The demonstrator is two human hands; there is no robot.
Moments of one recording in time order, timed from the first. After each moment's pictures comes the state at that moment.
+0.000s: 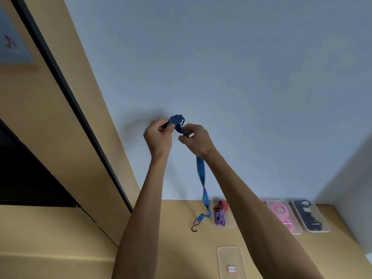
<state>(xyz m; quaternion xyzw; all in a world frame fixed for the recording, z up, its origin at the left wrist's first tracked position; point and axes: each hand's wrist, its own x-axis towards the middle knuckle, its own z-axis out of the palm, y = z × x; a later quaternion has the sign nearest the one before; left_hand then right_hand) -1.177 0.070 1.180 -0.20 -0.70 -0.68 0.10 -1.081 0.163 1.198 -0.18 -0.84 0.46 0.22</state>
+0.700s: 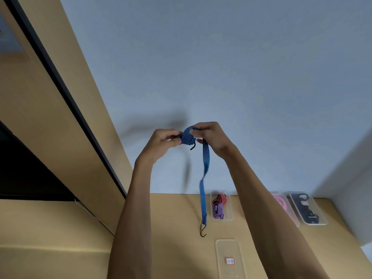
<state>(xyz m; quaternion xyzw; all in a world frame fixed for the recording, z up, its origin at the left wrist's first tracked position) -1.186 0.041 1.161 -0.44 -0.68 -0.56 -0.19 -1.062 0.208 1.178 -0.13 -0.73 0.65 0.17</state>
